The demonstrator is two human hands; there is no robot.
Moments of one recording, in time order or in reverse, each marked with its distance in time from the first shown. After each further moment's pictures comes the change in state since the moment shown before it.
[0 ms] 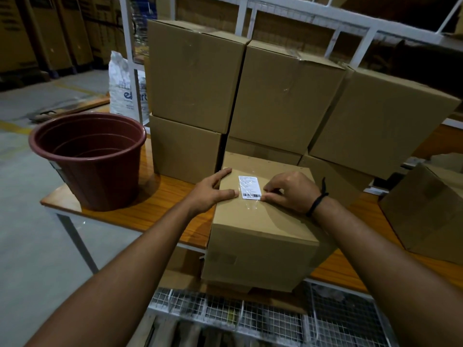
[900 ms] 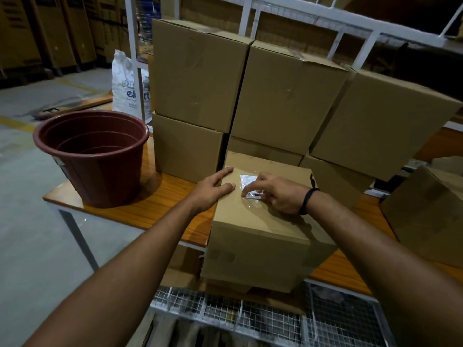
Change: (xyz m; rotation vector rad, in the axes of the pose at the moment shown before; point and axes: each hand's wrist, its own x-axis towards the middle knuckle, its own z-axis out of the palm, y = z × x) left_hand 0.003 -0.006 0.002 0.047 0.042 0.001; right_hand 0.014 -0.035 -0.013 0.138 -0.403 0.093
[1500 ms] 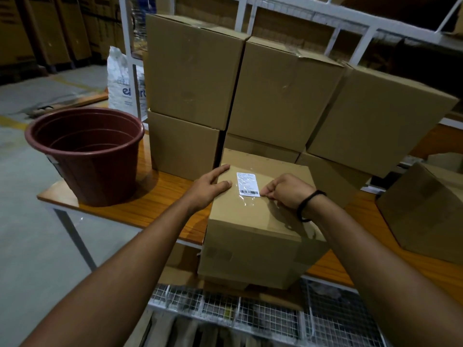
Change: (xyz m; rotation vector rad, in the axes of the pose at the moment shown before) left_hand 0.001 -0.003 0.003 -0.067 0.019 -0.006; right_hand -0.013 -0.005 0.006 0.660 0.208 0.510
